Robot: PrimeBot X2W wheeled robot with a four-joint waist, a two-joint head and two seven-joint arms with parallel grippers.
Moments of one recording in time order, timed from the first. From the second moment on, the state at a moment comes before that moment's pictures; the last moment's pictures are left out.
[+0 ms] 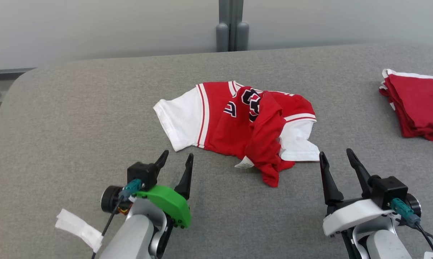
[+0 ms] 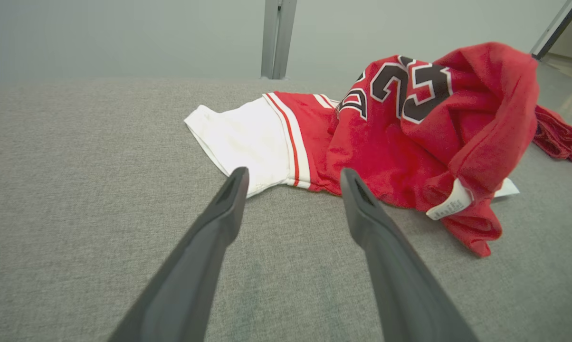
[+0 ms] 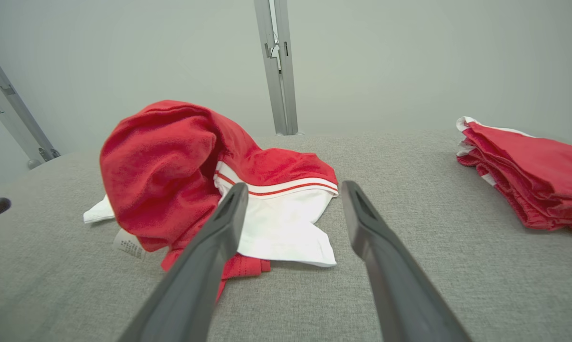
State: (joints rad) left arm -0.35 0.06 -0.47 0.56 -0.43 -0.03 -0.19; right arm -0.06 -0.05 0.04 0.20 0.14 0.13 -0.24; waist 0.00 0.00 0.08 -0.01
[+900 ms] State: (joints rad) left arm -0.64 0.05 -0.62 0.94 -0.60 0.02 -0.16; right arm -0.13 -0.05 0.04 0.23 0.17 0.13 -0.26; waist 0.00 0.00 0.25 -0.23
